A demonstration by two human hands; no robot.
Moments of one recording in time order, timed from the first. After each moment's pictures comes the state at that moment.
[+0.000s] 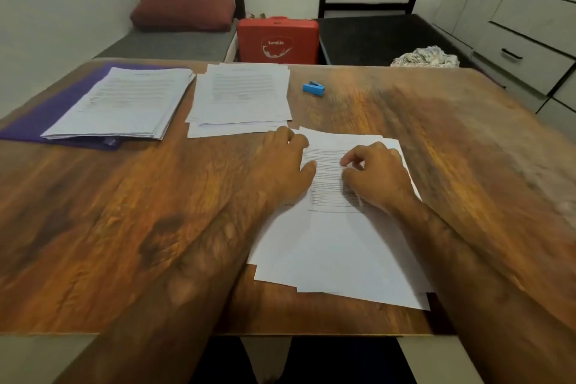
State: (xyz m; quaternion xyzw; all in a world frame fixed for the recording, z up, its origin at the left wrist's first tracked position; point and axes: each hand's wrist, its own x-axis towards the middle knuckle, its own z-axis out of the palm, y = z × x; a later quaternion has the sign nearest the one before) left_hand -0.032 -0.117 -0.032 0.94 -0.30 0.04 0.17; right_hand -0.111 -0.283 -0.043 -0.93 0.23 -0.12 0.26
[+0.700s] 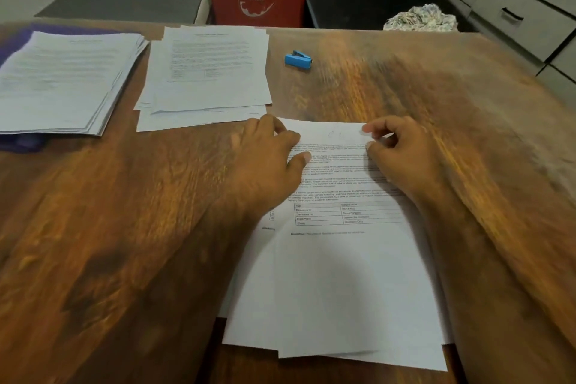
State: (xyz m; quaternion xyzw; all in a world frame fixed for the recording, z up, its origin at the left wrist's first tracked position) left_hand 0.005 -0.141 -0.058 0.93 -0.31 0.05 0.18; right_hand -0.082 -0.358 -0.067 -0.88 0.23 -0.22 0.34
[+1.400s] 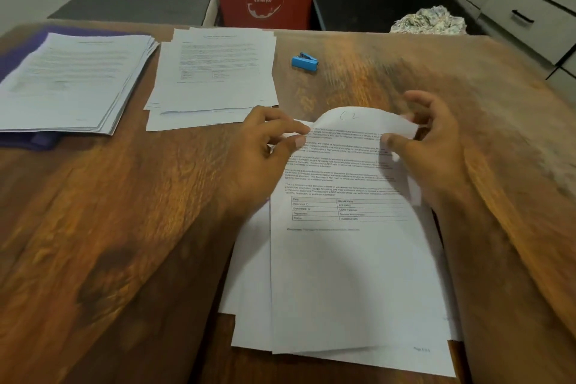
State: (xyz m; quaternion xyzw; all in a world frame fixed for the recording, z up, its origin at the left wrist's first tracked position) left_hand 0.004 -0.128 -0.054 0.79 -0.27 0.02 0.55; right_hand -0.093 -0.357 -0.045 -0.78 0.25 -0.28 0.49
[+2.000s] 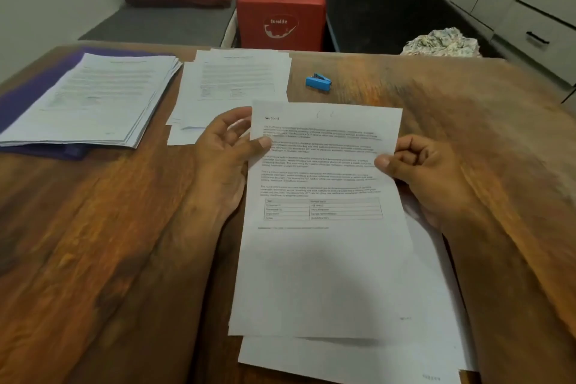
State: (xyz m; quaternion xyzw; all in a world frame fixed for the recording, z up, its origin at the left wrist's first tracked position) left_hand 0.025 -0.090 -0.033 0.59 -0.08 -0.09 0.80; right_hand -0.095 -0.341 -0.039 -0.65 0.19 -0.15 0.73
